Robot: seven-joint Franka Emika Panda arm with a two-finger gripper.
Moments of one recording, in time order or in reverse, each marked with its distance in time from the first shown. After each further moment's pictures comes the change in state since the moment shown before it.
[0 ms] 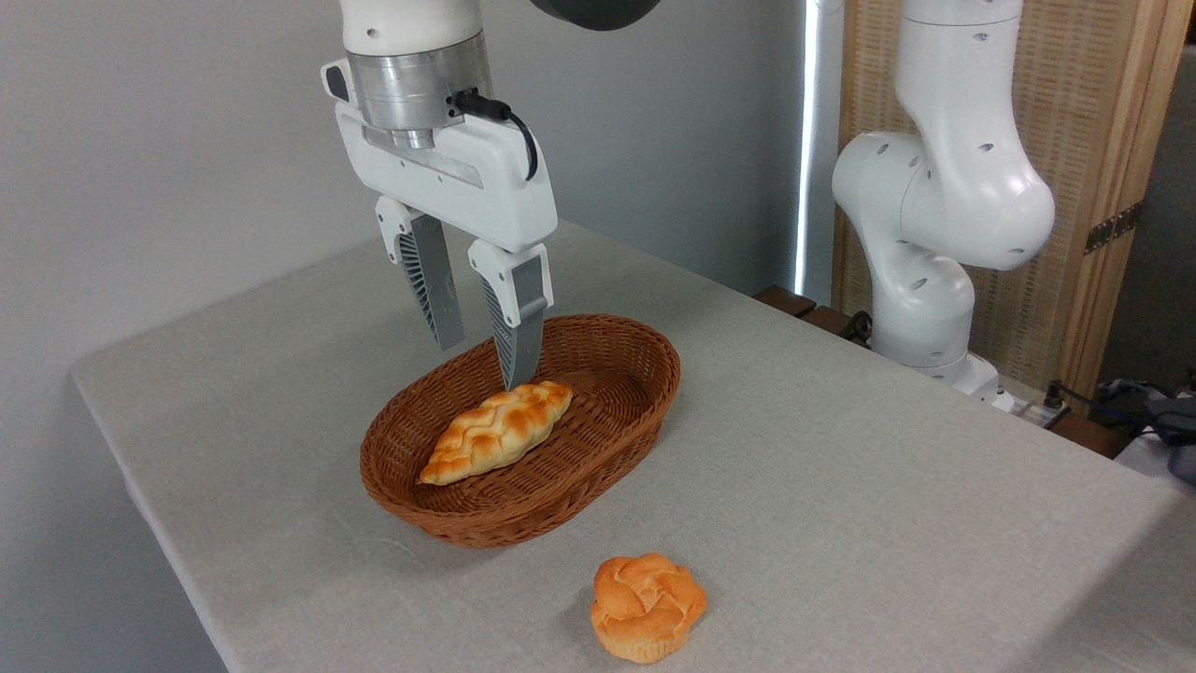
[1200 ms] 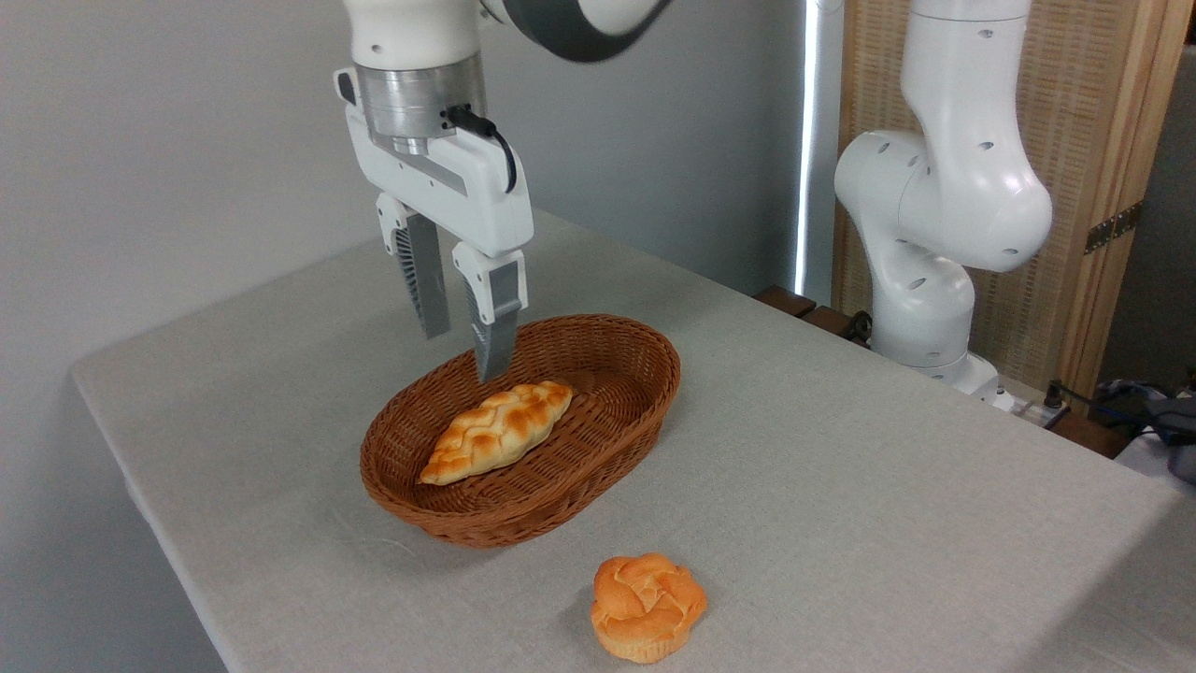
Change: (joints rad) arm -0.062 -0.084 -0.029 -0.181 -0.048 0.180 -0.002
